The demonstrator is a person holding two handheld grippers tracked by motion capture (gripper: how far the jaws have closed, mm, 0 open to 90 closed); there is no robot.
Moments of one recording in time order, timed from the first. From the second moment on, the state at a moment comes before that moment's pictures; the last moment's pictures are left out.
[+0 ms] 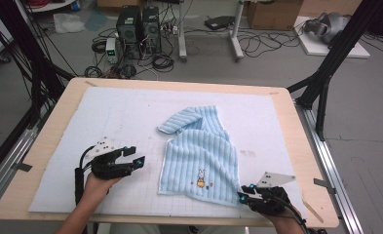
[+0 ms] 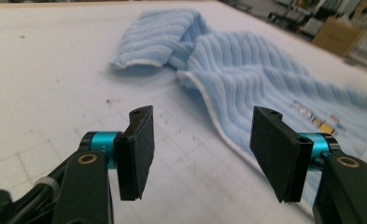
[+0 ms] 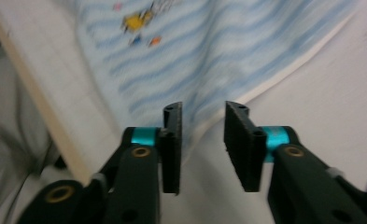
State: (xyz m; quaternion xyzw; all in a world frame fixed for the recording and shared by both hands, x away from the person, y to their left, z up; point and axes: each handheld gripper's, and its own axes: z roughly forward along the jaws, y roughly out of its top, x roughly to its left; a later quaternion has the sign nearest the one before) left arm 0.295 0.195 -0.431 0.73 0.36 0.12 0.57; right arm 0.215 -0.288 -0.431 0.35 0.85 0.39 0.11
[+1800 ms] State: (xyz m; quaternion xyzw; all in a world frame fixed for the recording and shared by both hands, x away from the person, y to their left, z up) left arm 0.362 0.098 -0.451 0.82 0.34 0.10 0.45; right arm 0.247 -0.261 -0.433 0.39 0.80 0.42 0.17
